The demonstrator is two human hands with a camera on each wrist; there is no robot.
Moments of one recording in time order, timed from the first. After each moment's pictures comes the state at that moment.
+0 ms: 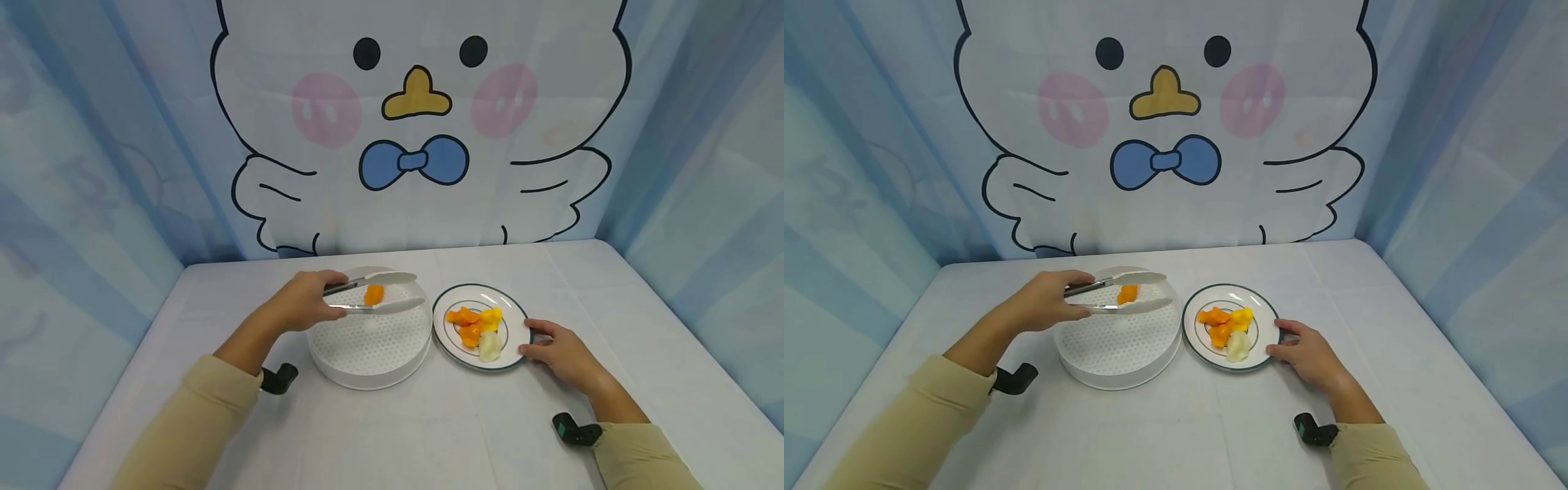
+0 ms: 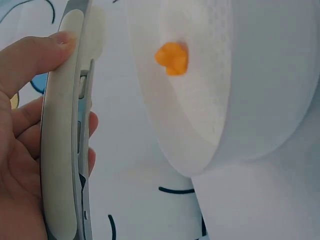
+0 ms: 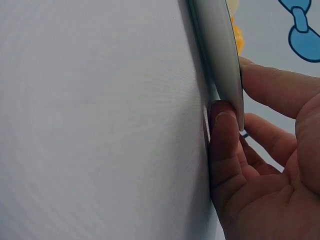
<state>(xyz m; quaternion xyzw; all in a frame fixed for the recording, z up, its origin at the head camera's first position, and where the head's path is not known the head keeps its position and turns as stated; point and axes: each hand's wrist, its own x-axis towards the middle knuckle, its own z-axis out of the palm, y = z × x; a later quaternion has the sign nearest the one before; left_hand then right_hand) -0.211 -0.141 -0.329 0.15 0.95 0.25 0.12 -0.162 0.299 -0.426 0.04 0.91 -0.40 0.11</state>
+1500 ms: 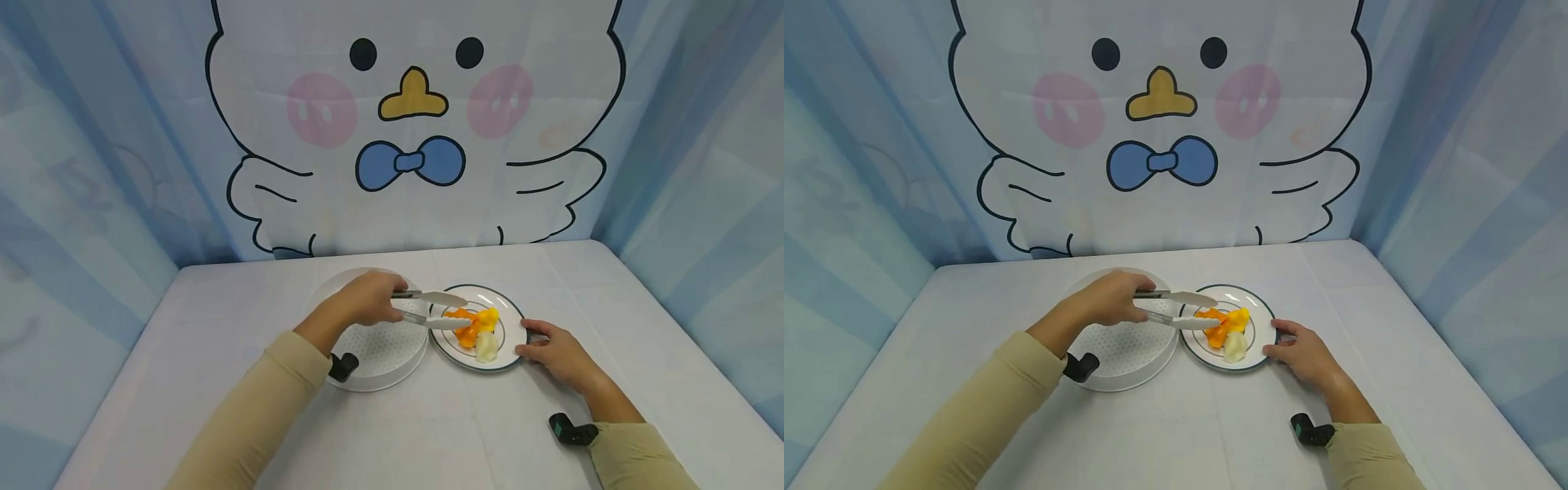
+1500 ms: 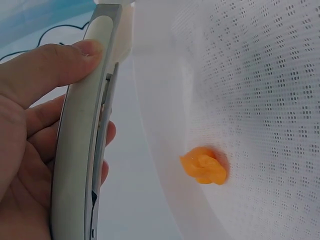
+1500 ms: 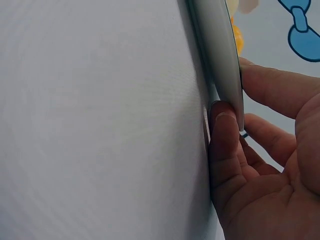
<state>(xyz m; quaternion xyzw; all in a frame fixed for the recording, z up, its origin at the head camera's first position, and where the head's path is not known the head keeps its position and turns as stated) -0.229 -0.048 -0.333 0.27 0.94 0.17 0.12 -0.160 0.298 -0.424 0.05 0.90 -0.41 0.11</state>
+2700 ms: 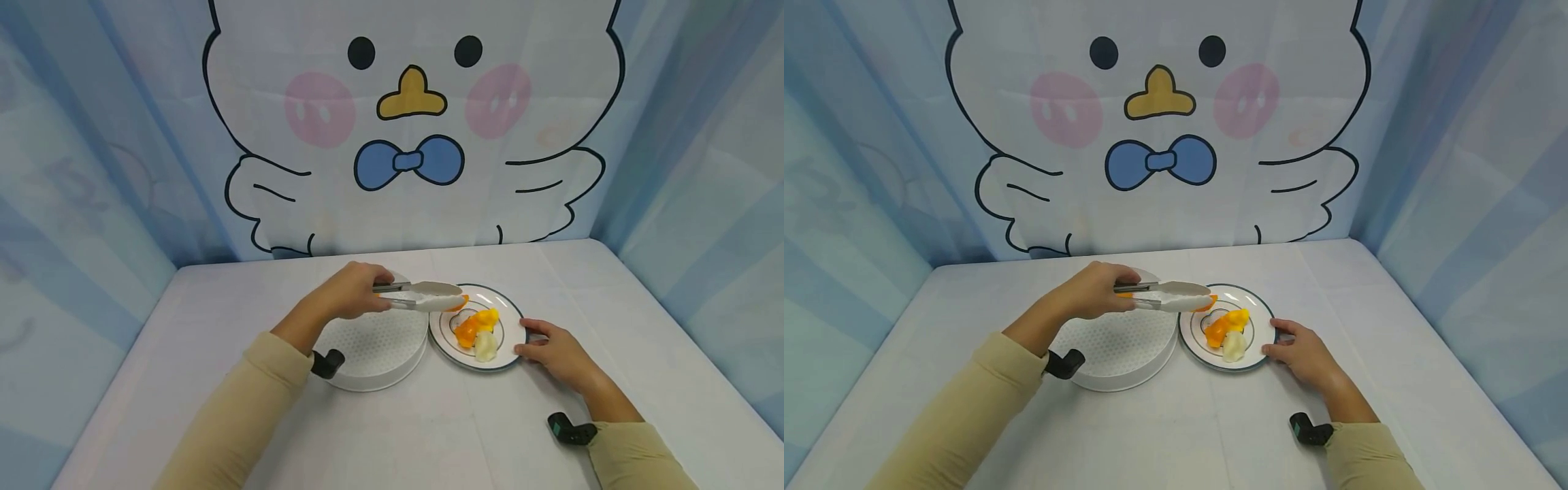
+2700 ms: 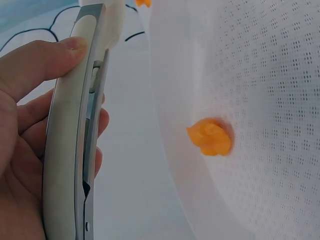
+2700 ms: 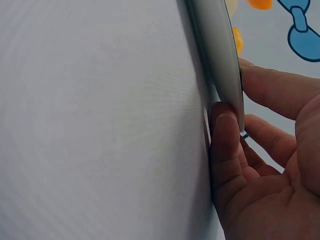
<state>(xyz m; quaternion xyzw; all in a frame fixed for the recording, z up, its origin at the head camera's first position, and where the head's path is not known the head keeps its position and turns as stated) -0.231 -0.072 -0.324 0.24 0.93 0.24 0.12 -0.160 0.298 -0.423 0.05 0.91 -0.40 0.11</state>
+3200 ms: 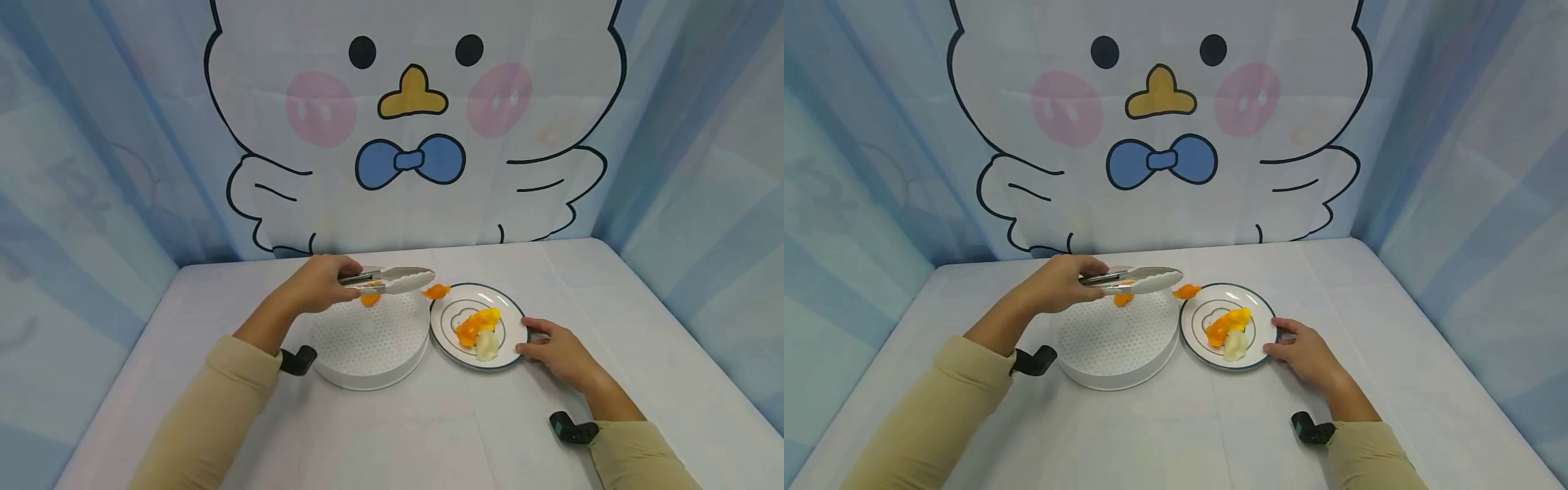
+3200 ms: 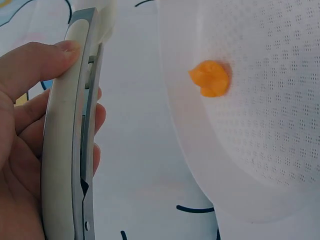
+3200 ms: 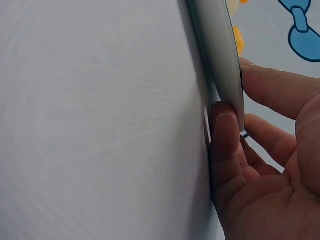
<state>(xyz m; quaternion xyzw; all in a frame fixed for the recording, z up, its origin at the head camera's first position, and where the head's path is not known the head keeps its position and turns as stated) -0.230 -0.115 -0.316 0.17 0.94 0.26 0.11 -0.160 0.298 -0.423 0.05 0.91 -0.40 0.11</state>
